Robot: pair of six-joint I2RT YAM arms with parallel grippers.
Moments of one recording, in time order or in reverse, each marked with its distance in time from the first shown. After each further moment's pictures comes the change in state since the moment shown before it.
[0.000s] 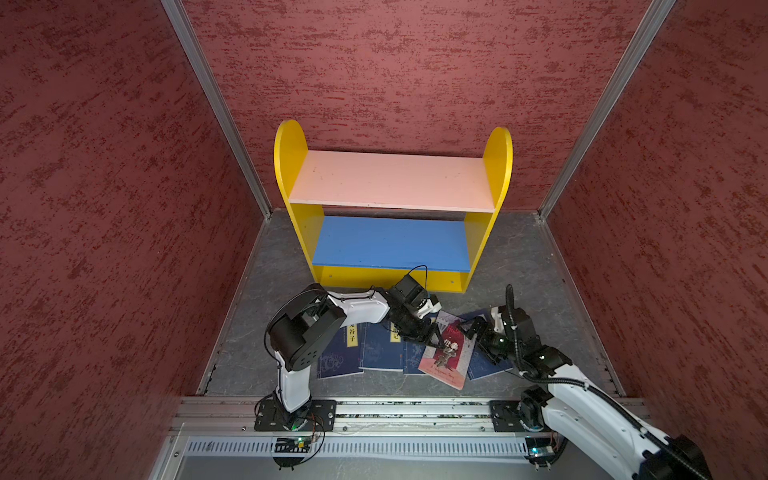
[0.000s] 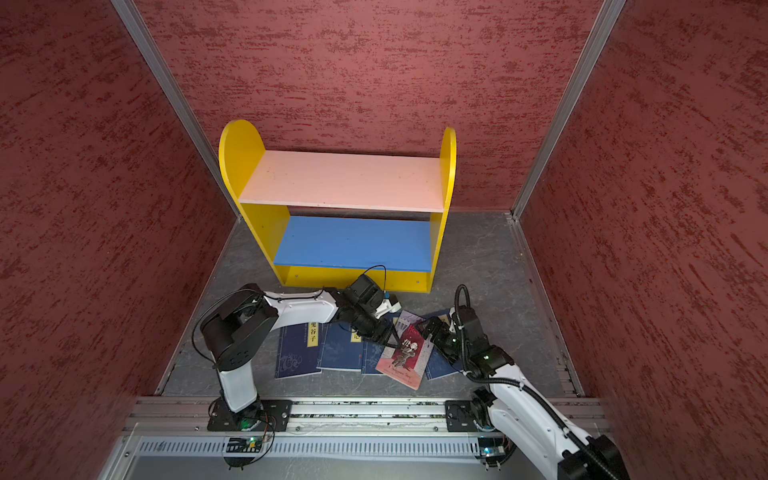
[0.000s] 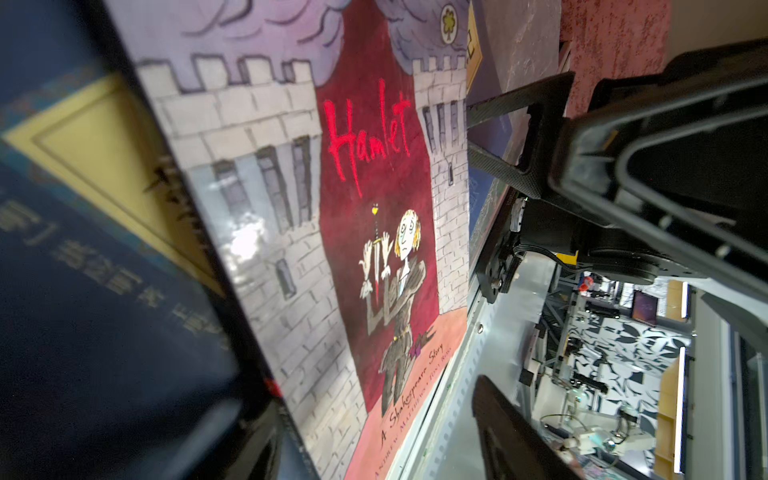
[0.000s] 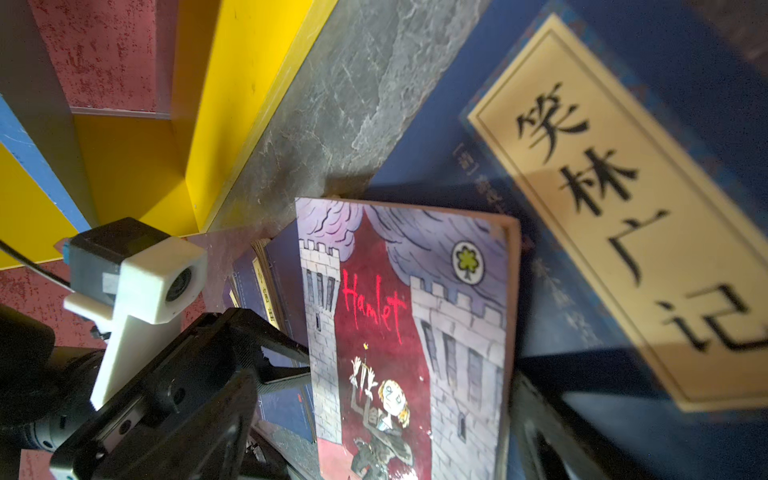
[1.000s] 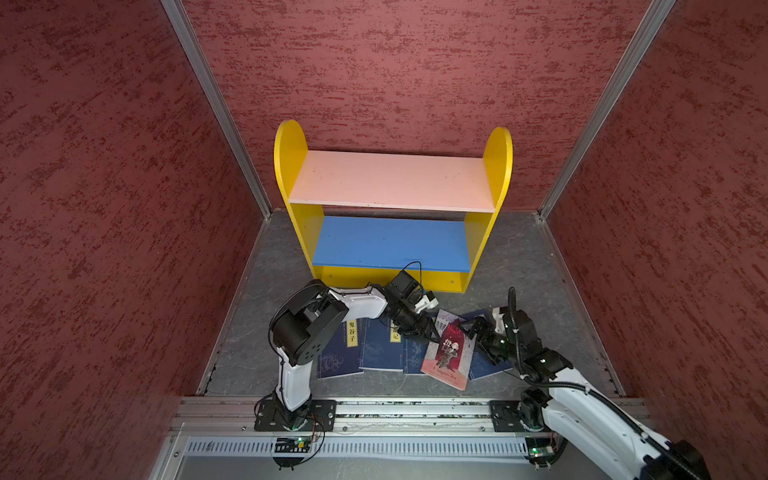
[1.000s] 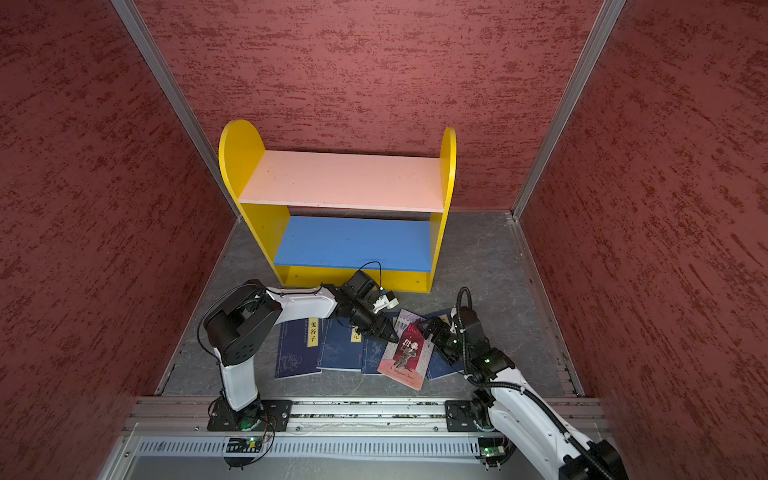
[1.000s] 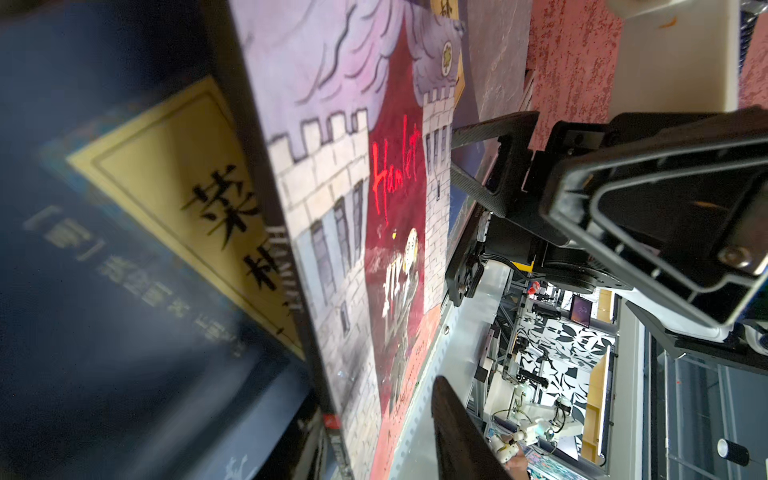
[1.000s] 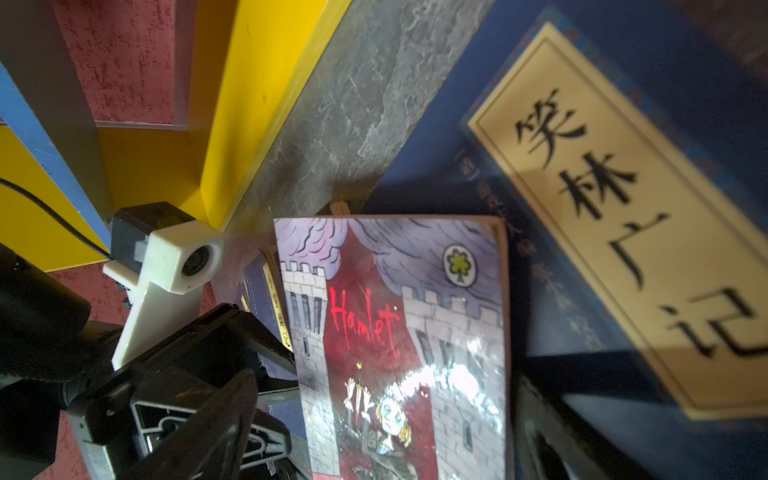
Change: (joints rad) left arm 0.037 0.034 0.019 0.037 0.099 -0.071; right arm 0.000 -0.027 -0.027 0.041 0.002 0.033
